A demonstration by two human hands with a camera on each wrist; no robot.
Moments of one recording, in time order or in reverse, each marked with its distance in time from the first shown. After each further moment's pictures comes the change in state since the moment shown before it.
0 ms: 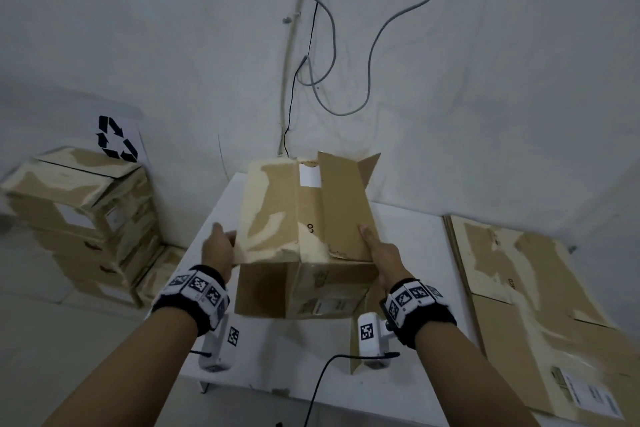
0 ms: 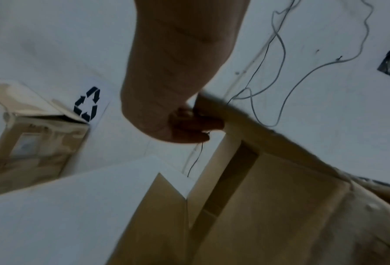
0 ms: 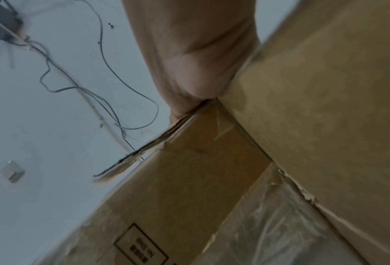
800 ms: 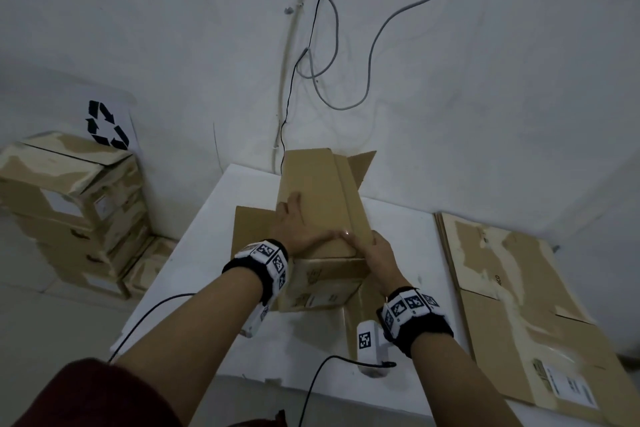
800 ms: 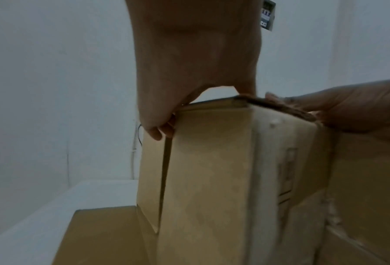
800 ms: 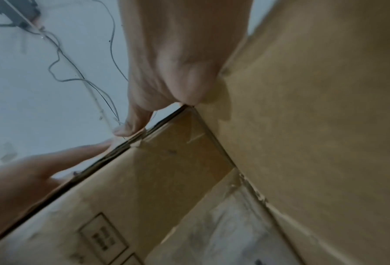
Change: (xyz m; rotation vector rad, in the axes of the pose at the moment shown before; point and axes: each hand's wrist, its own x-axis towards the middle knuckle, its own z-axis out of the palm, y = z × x) left_hand -0.047 0.004 0.110 0.896 -0.290 0.424; right_hand -0.020 0.009 -0.005 -0.115 -0.106 -0.209
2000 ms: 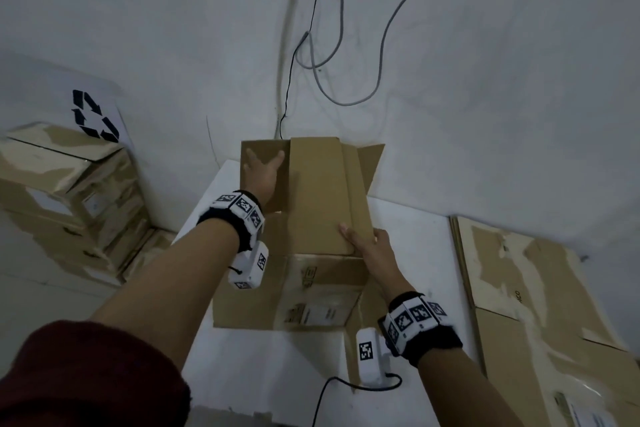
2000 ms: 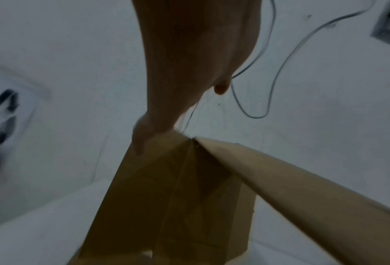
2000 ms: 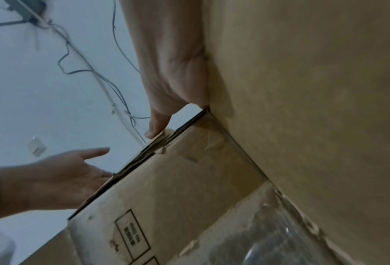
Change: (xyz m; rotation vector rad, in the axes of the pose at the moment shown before) left_hand 0.115 0.025 -0.058 -0.525 0.194 -0.220; right_hand 0.063 -0.013 0.007 0.047 -0.016 0.058
